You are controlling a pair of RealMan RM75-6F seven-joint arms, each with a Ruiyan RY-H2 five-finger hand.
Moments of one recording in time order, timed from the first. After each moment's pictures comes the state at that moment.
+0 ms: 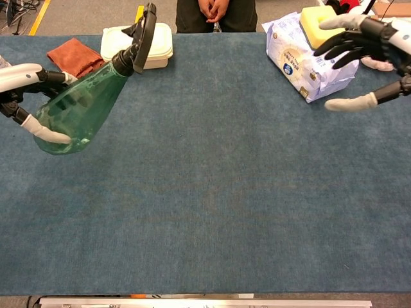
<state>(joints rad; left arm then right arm) -0.58 -0.97 -0.06 -1.87 1.35 0.80 -0.35 0.40 -1.16 0.12 -1.81 -1.54 1.15 0.54</state>
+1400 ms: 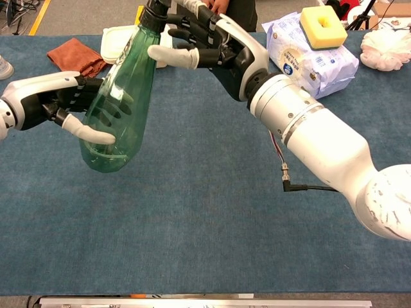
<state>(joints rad) -0.63 -1.02 -0.14 -2.03 1.12 0.70 -0.45 0.68 -1.73 0.42 -1.89 -1.00 0.99 0.53</state>
